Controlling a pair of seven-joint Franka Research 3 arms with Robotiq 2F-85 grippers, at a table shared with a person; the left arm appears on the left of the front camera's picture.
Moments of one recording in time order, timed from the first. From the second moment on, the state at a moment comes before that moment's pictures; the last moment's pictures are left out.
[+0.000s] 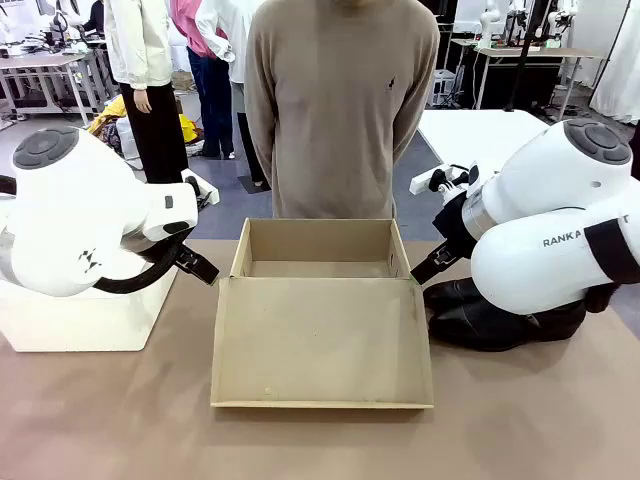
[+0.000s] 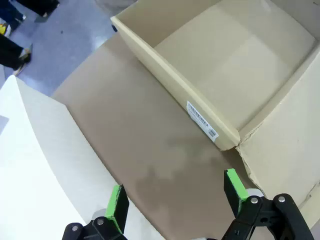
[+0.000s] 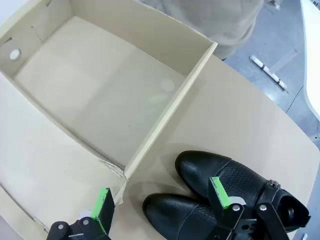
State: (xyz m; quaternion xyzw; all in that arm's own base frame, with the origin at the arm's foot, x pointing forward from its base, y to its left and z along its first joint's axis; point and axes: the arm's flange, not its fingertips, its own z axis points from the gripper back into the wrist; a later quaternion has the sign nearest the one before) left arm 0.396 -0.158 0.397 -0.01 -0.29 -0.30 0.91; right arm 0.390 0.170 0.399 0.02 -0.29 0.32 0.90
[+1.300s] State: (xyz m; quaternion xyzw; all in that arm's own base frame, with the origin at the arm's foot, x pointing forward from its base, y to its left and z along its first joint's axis) left arm 0.391 -0.158 0.430 0.00 -0.31 -0.30 0.90; right arm 0.385 0.169 0.419 0.03 -0.30 0.31 0.90
